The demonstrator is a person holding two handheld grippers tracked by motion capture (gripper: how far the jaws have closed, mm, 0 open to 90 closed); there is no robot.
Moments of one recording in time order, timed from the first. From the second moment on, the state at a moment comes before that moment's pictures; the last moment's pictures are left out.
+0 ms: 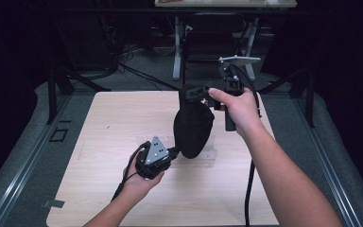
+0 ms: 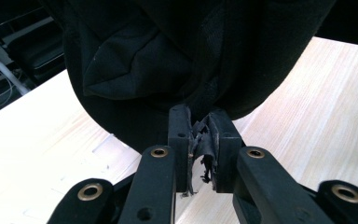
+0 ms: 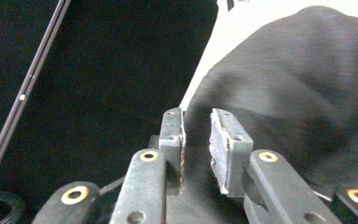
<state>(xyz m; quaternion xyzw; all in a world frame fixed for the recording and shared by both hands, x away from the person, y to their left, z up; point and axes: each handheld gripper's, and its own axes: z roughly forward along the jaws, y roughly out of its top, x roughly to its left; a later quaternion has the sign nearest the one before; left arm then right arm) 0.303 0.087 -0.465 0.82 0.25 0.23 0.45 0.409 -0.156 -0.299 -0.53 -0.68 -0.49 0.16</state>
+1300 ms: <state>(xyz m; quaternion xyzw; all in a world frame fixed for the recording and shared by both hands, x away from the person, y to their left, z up) 0.307 0.131 -0.497 0.82 0.31 0.23 0.42 0.389 -0.193 -0.312 -0.54 -0.68 -0.49 0.12</state>
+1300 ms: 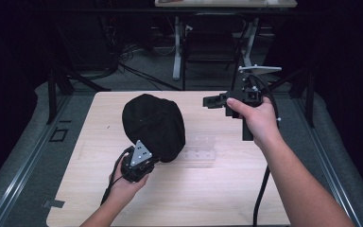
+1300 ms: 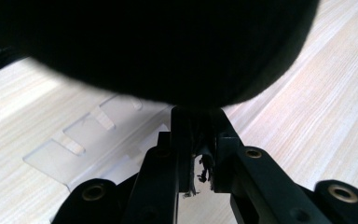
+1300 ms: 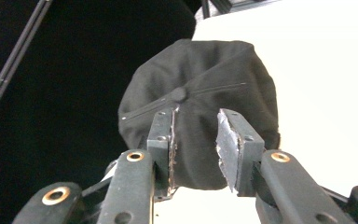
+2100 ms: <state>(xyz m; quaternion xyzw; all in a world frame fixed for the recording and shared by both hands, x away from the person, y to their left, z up) 0.289 0.180 -0.510 0.79 0.38 0.19 0.45 0.369 -0.203 -0.342 -0.55 -0.71 -0.44 0.02</state>
